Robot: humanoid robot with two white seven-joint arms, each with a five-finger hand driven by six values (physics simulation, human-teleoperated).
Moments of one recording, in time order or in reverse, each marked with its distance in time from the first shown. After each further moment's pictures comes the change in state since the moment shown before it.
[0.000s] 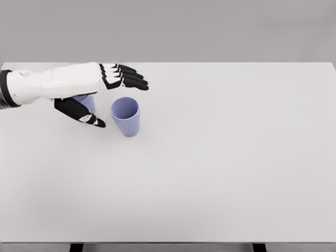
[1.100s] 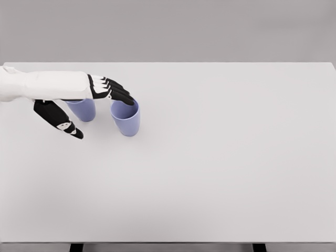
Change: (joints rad) left arm -0.123 0.058 -0.054 -0.001 0.198 0.034 -0.307; right arm 0.018 0.000 -0.002 0.011 -0.002 0.003 0.000
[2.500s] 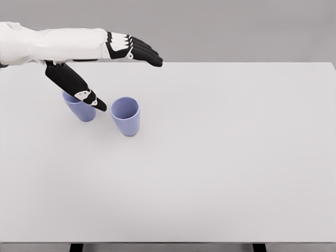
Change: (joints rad) left arm -0.098 -0.125 0.062 0.024 0.137 0.002 -0.004; right arm 0.000 0.000 0.000 0.000 0.000 0.000 0.000
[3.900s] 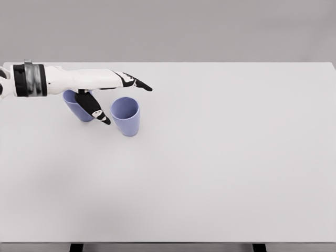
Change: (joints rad) left arm 0.218 -0.131 0.001 0.207 -0.298 0.176 0.044; right arm 0.000 0.000 0.000 0.000 0.000 0.000 0.000
